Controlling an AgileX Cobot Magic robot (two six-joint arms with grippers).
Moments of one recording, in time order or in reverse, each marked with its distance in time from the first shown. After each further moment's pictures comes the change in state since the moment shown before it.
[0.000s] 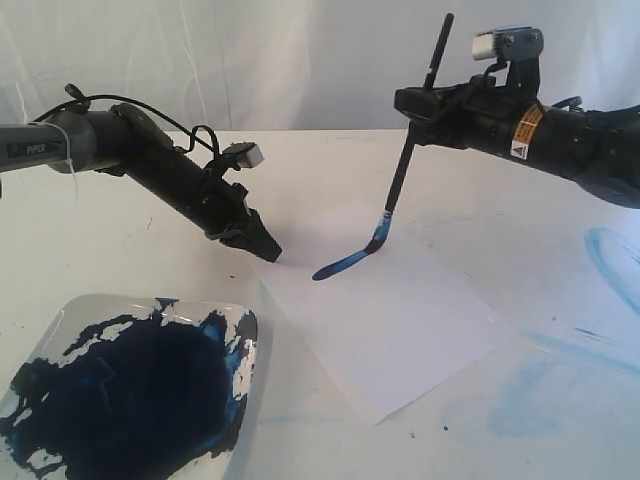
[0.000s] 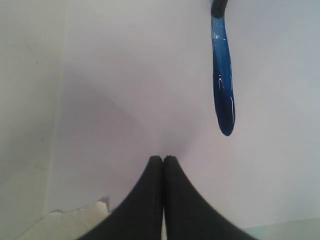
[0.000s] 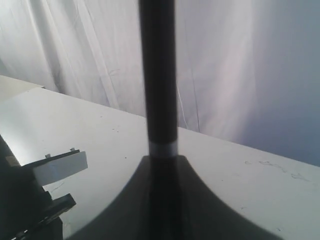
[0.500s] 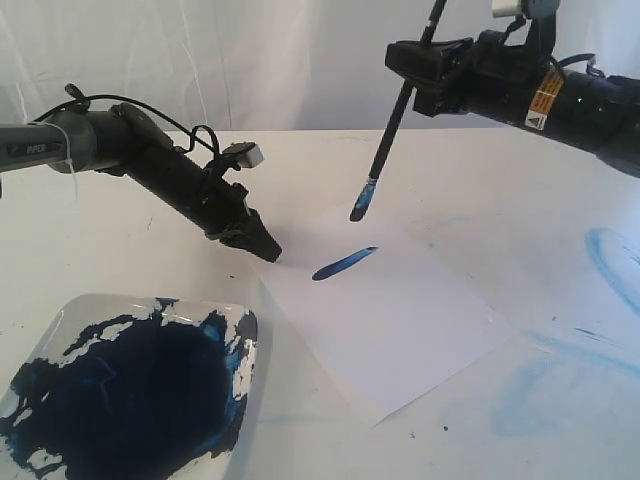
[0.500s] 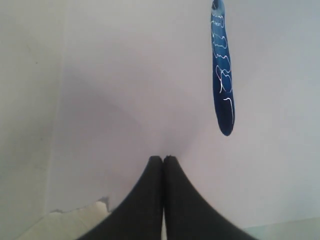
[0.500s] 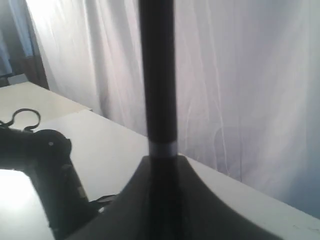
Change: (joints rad) left arm 0.000 0.000 0.000 0.000 0.000 0.000; right arm 0.006 -0.108 0.000 -0.088 -0.135 0.058
